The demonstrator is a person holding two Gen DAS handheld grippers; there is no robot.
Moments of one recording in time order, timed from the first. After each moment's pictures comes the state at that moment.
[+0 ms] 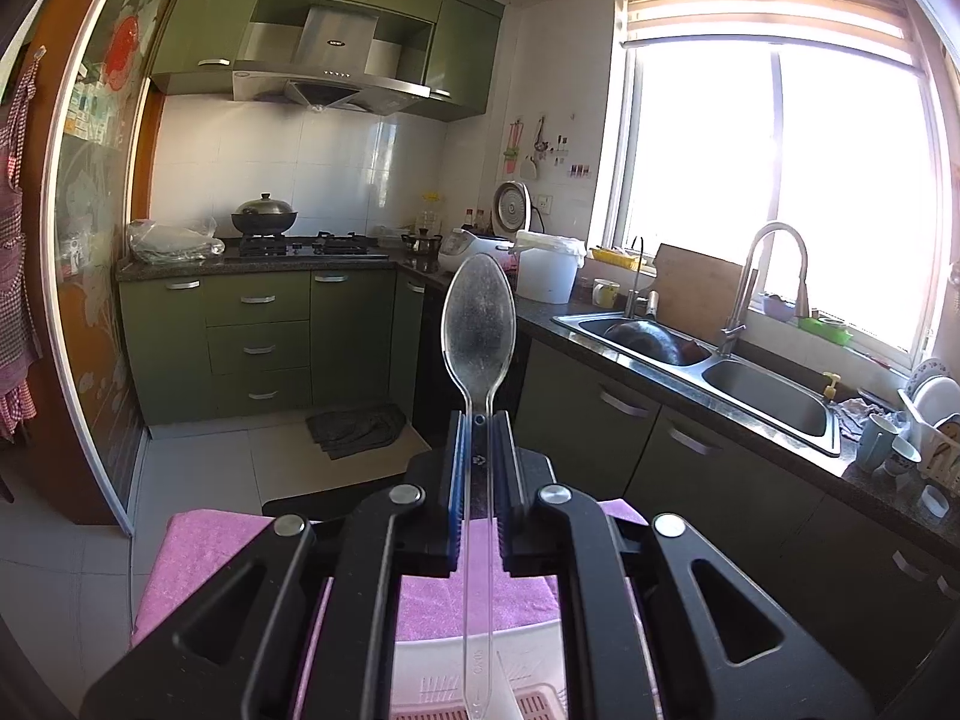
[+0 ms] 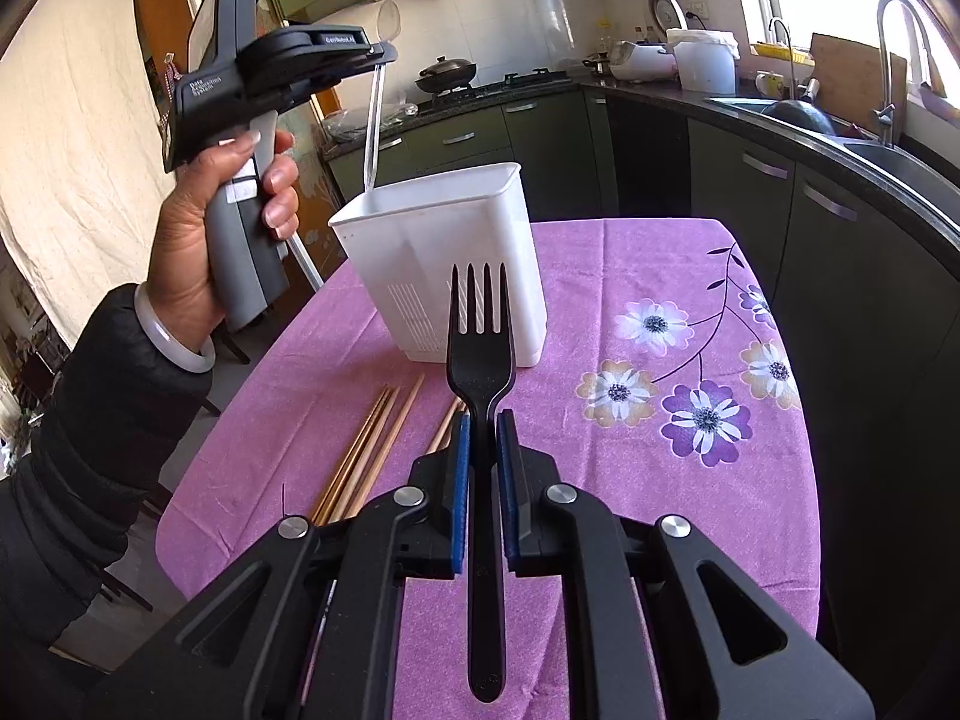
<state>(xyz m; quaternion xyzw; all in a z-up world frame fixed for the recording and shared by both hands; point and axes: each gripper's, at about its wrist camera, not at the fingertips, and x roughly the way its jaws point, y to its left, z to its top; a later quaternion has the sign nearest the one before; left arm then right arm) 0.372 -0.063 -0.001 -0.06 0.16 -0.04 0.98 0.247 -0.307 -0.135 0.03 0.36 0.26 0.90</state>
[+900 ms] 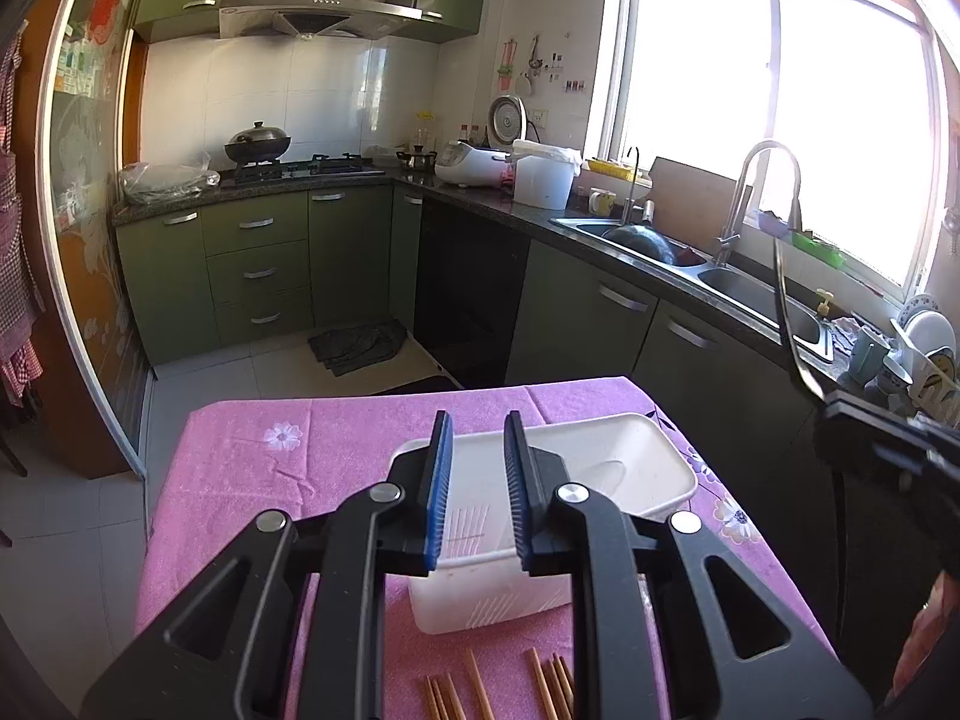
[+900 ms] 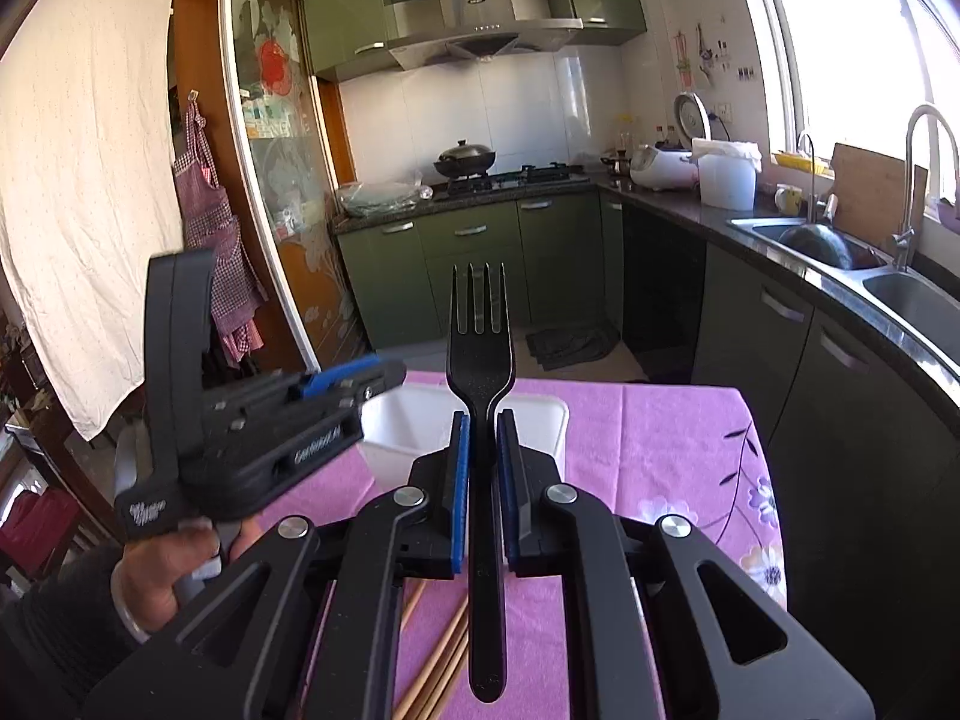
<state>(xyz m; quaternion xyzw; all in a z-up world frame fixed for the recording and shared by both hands) 0.315 -0.033 -0.052 -0.05 0.26 -0.06 0.96 0.316 -0.245 -0.033 0.01 0.23 0.26 0.94</state>
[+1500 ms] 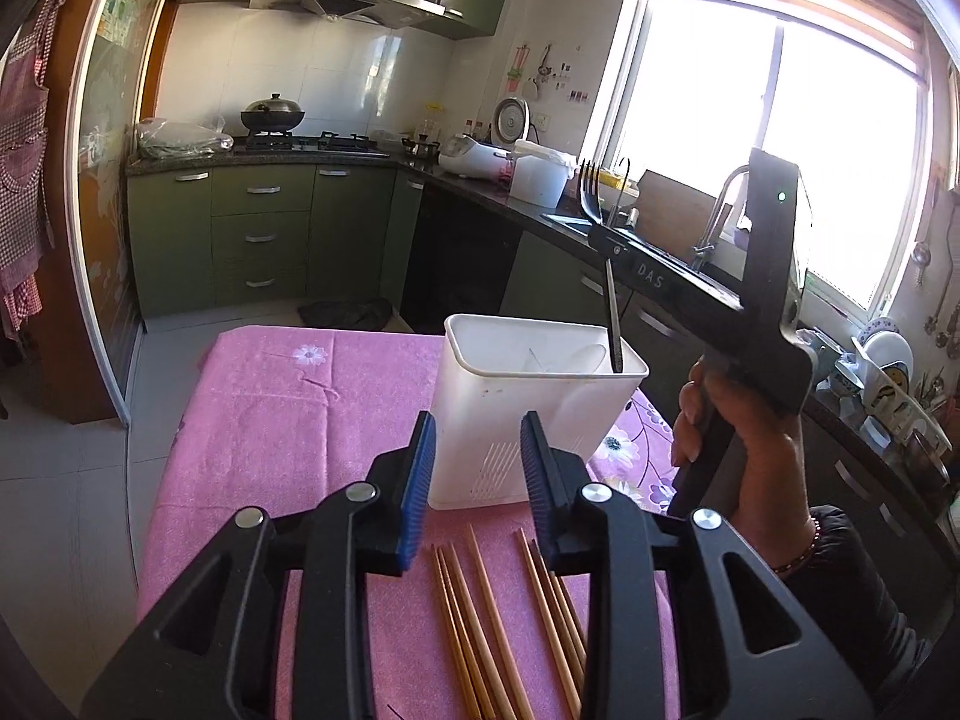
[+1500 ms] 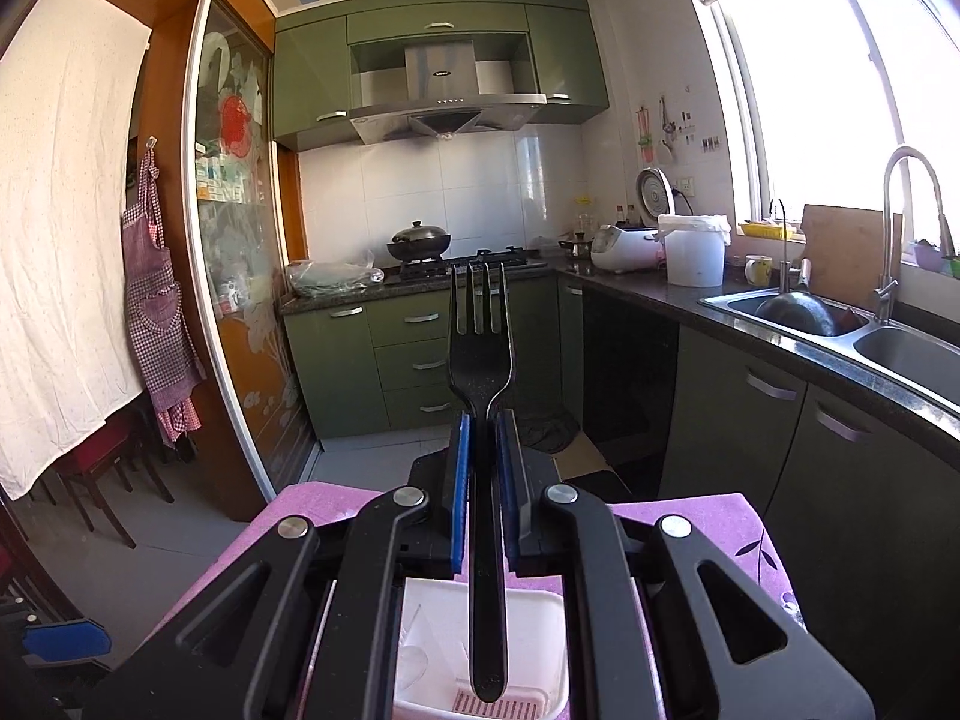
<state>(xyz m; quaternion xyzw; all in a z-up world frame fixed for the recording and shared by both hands) 0.211 0.002 -0.064 -0.10 0.27 -0.08 0.96 0.411 -0.196 -0.061 0.02 0.15 0.19 0.97</state>
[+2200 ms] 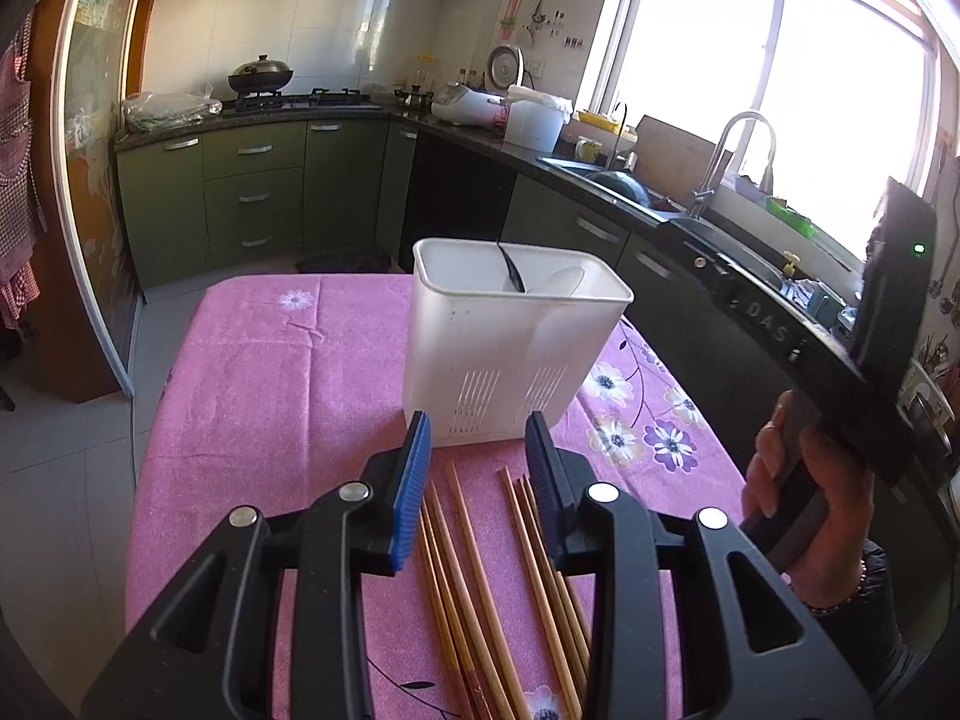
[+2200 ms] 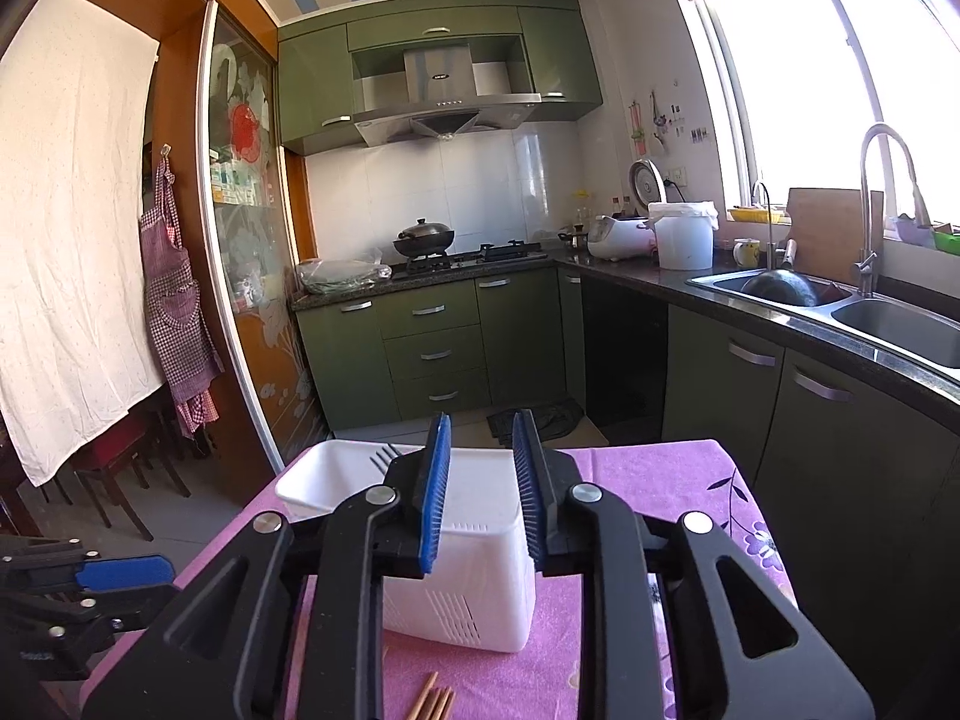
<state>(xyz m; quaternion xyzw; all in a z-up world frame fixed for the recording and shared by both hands) 0.211 -0.020 -0.078 -0.08 0.34 -0.08 0.93 0.313 -0.252 -0.089 0.03 0.15 0.20 0.97</state>
